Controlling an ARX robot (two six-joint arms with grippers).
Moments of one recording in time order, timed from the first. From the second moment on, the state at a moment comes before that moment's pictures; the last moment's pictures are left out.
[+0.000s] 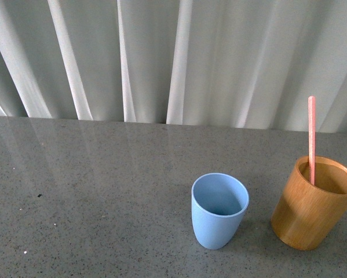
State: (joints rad) left arm 0.00 0.00 0.02 0.00 0.00 0.00; right arm -0.05 0.52 0.18 -0.03 -0.13 0.08
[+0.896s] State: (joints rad) left arm 0.00 0.00 0.02 0.00 0.00 0.00; right arm 0.02 1.52 0.62 0.41 -0.24 0.00
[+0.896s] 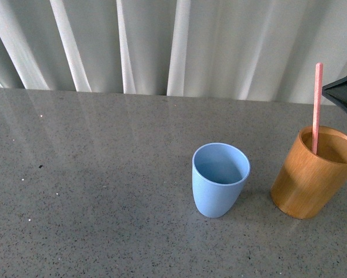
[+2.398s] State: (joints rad) left arm 0.00 0.00 0.02 0.00 0.00 0.00; right arm 0.12 1.82 0.83 0.50 -0.19 0.01
